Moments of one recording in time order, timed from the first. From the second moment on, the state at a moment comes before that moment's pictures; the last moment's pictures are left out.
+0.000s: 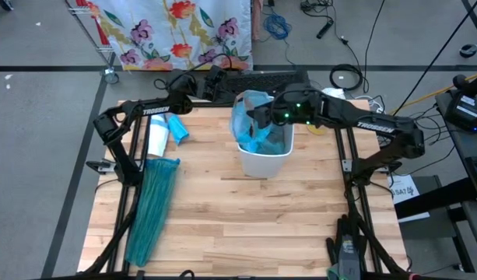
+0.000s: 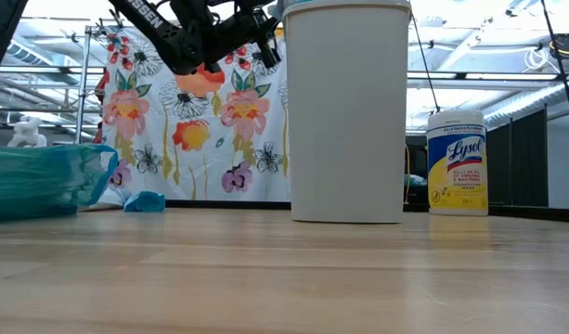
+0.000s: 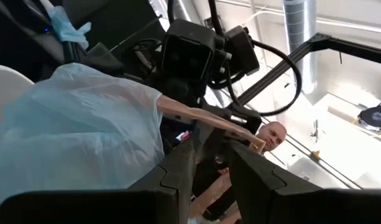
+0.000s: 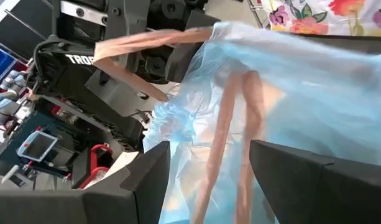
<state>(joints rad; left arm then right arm) 0.67 1.73 1.19 1.21 1.09 -1.51 -0.23 1.42 1.49 -0.48 0.13 0.79</state>
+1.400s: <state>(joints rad) 0.66 1.73 1.19 1.21 1.12 -1.48 -0.19 1.46 1.49 -0.13 0.13 0.51</state>
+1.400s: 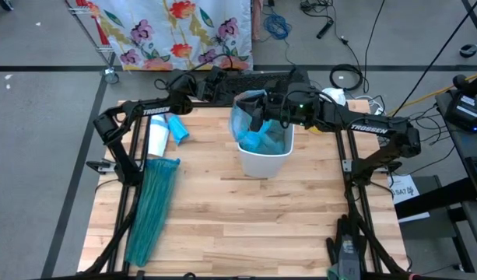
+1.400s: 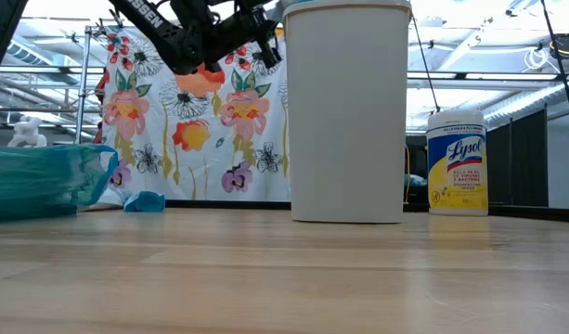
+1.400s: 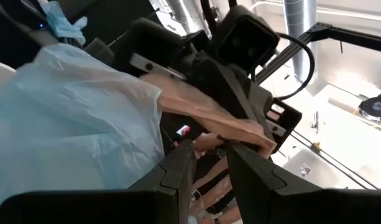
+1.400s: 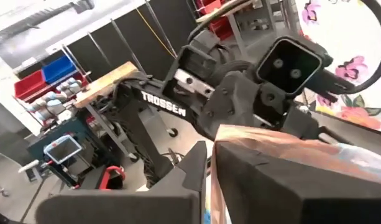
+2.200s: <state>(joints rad) 0.63 1.73 1.19 1.21 1.13 -1.49 -0.20 1.50 1.49 -0.12 0.16 0.49</state>
